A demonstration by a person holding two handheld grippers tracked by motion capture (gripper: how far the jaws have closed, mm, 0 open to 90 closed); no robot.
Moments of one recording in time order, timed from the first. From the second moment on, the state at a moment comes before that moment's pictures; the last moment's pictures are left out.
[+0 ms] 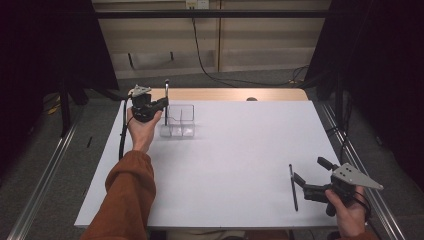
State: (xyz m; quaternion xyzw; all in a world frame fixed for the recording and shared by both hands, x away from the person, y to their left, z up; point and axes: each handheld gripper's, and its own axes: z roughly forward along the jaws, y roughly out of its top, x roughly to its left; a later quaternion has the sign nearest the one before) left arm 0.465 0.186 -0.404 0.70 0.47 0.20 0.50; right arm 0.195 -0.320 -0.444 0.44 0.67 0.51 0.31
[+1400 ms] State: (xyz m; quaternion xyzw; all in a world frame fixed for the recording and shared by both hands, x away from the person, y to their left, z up) left arm 0.426 0.200 -0.391 0.71 0.44 0.23 0.50; right arm 0.197 -0.318 -0.443 0.44 0.67 0.51 0.31
